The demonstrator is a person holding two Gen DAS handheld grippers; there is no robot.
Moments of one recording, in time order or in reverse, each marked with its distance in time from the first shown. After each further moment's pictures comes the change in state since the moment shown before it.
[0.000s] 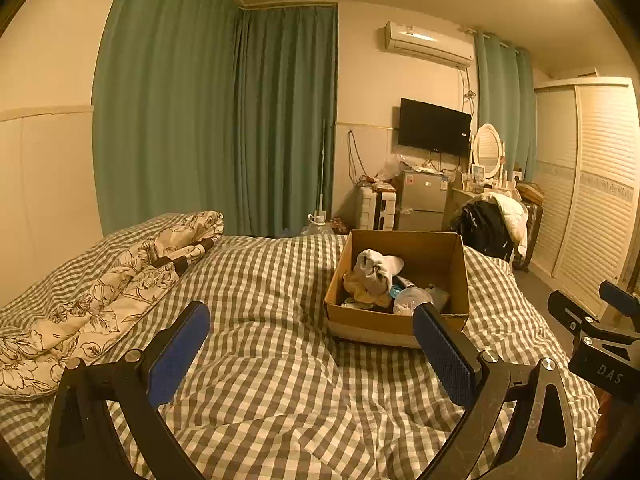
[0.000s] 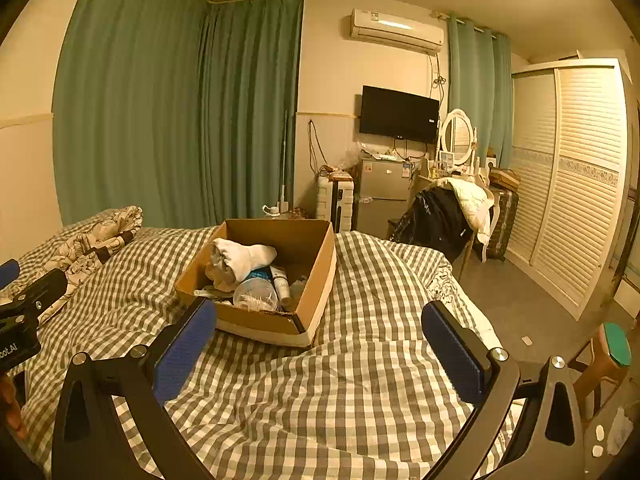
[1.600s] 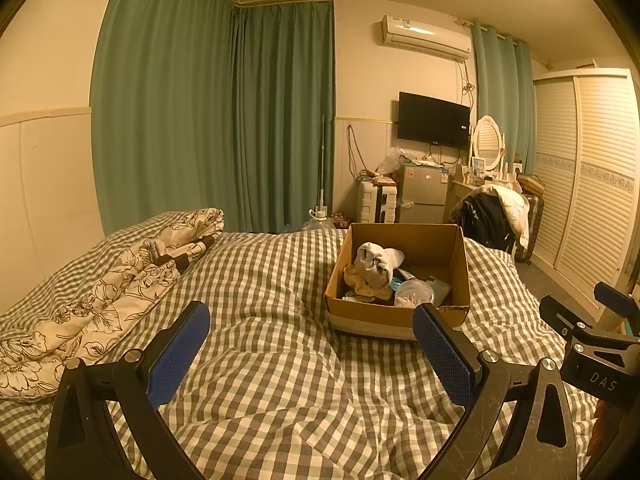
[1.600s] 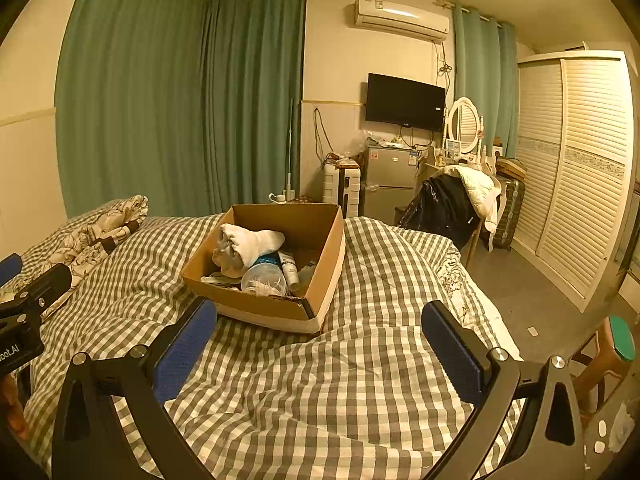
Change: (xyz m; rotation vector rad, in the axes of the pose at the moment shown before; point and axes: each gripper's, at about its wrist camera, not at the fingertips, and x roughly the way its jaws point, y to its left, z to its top) left arm 0.000 -0.001 -0.001 0.016 0.018 0.005; right arm 0.004 0.012 -0.007 0.003 0.042 0.018
